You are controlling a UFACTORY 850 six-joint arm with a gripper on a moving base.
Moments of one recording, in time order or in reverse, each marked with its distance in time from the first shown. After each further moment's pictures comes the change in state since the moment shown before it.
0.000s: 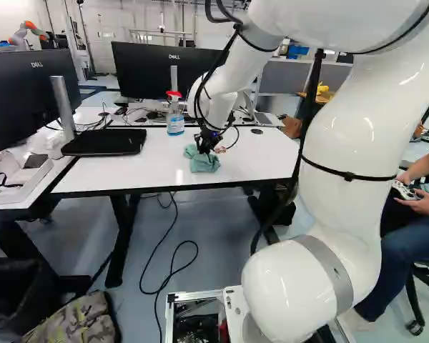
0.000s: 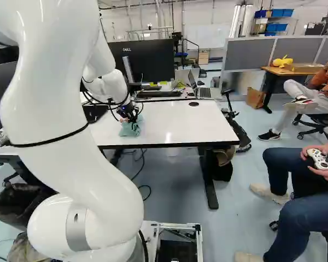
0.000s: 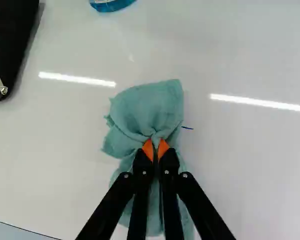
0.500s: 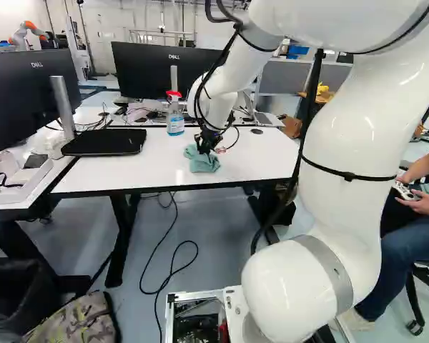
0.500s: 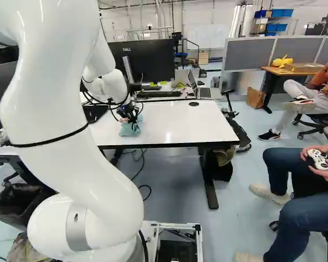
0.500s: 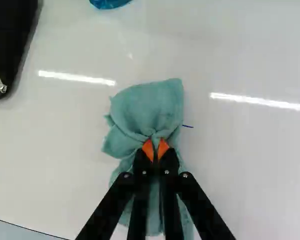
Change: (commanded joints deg) arm 0.0 -0.1 -0.1 0.0 -0.5 0.0
